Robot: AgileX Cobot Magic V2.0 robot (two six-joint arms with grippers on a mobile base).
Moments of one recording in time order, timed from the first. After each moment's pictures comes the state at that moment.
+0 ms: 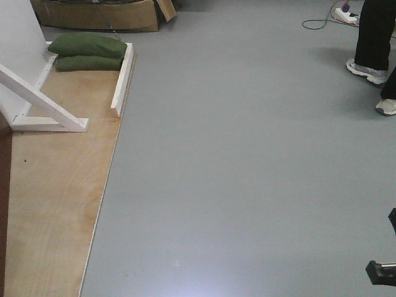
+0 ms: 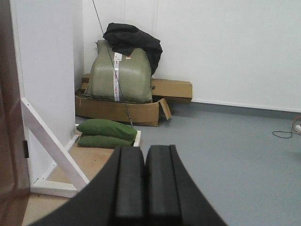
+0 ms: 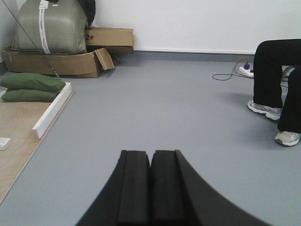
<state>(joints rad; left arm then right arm) 0.07 -0.01 0.03 -0.01 0.08 -0.14 0.02 -0.01 0.03 0.02 0.28 -0.05</state>
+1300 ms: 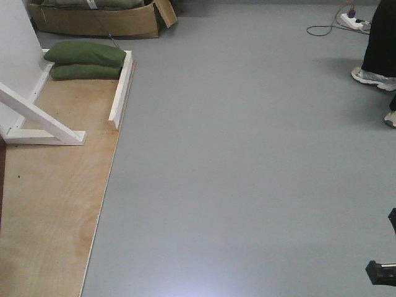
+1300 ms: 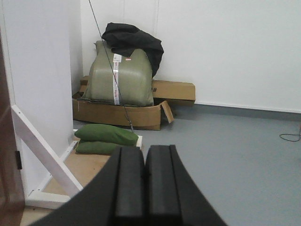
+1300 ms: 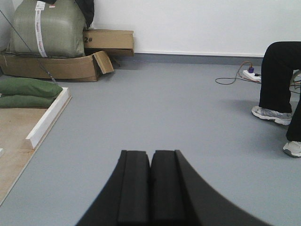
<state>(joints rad) 0.07 -0.01 0.03 -0.01 0.08 -0.12 0.02 -0.01 0.03 0.02 0.28 -0.05</state>
